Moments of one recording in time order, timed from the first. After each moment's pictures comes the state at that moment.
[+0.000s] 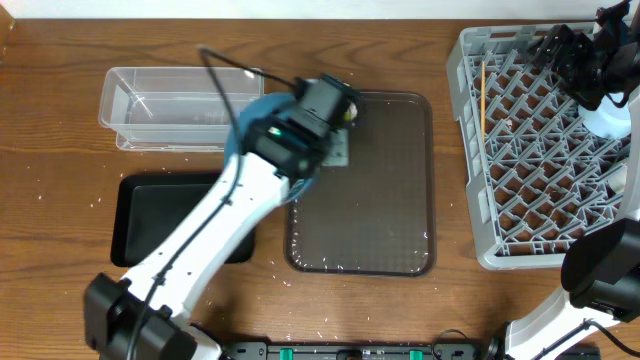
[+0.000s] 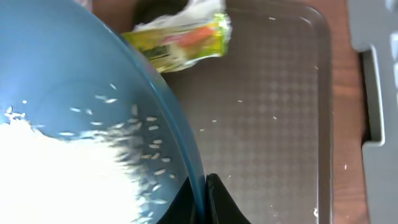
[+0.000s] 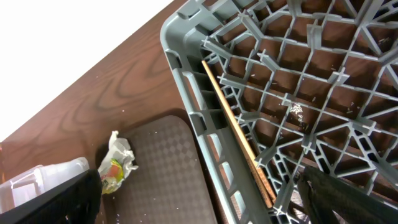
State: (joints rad) left arm -0.56 1.61 1.49 -0.93 -0.10 -0.60; right arm -0.30 1.90 1.92 -1.04 -0.44 0.33
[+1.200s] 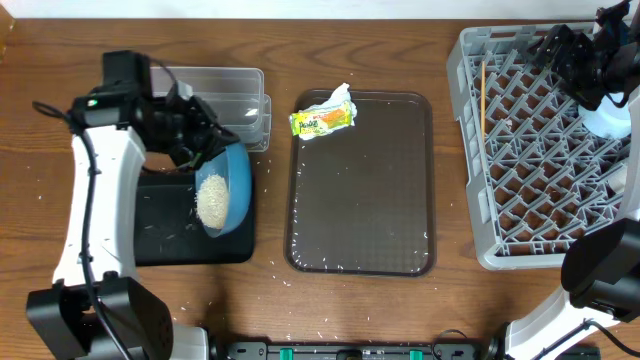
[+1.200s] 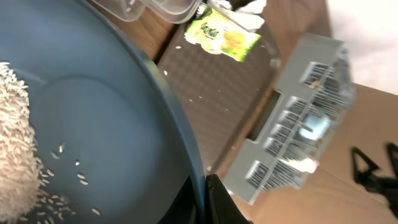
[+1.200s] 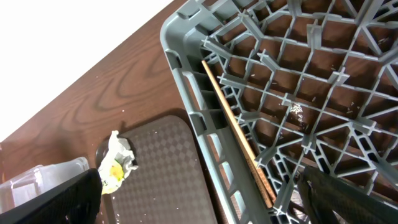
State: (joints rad) left arm 0.16 1.61 1.45 -1.13 0.71 -0.58; right arm -0.30 1.90 1.92 -1.04 -0.44 0.33
